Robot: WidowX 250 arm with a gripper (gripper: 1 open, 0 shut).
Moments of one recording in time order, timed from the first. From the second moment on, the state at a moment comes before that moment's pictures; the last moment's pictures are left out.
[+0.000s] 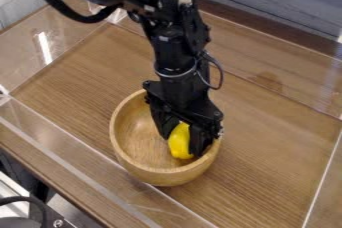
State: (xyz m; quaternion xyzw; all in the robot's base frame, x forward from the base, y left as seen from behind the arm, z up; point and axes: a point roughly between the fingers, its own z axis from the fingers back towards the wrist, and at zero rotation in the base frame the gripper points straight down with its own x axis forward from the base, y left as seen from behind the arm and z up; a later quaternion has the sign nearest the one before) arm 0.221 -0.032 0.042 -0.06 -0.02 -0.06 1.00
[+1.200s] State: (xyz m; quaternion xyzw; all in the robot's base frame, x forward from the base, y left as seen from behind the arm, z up) arm 0.219 -0.031 0.040 -0.07 -0.01 -0.07 1.00
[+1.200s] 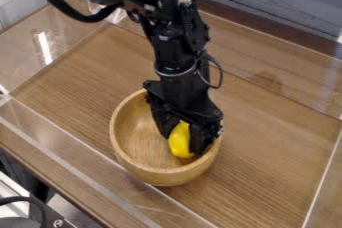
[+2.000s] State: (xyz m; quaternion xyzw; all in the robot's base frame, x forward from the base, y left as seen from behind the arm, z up) arm 0.215 -0.030 0.043 -0.07 0.01 -0.07 1.00
